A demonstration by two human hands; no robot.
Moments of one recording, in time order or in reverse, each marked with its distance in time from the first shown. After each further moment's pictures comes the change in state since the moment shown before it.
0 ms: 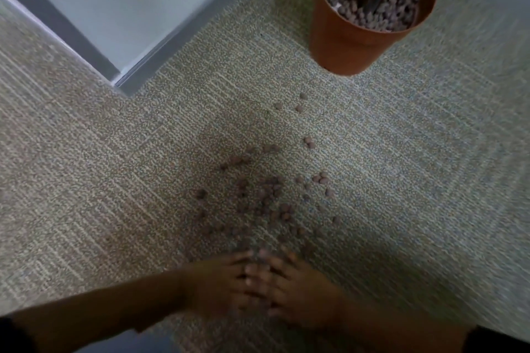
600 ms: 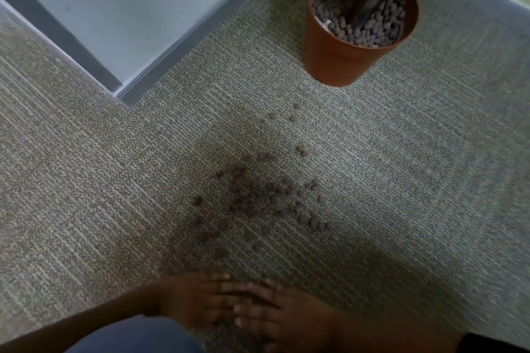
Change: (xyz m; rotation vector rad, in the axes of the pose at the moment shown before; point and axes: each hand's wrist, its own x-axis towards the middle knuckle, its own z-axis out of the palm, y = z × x) left_hand -0.027 0.012 0.012 -0.104 0.074 0.031; right_hand -0.018 -0.018 0.003 0.039 -0.036 -0.193
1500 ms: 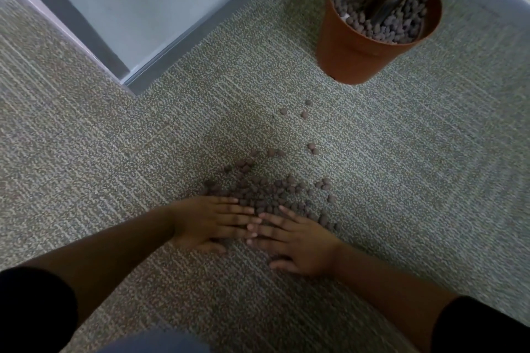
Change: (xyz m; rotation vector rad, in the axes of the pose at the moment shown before) left_hand 0.007 -0.107 -0.021 0.111 0.054 -0.112; right_hand 0.030 0.100 -0.013 0.003 0.027 0.164
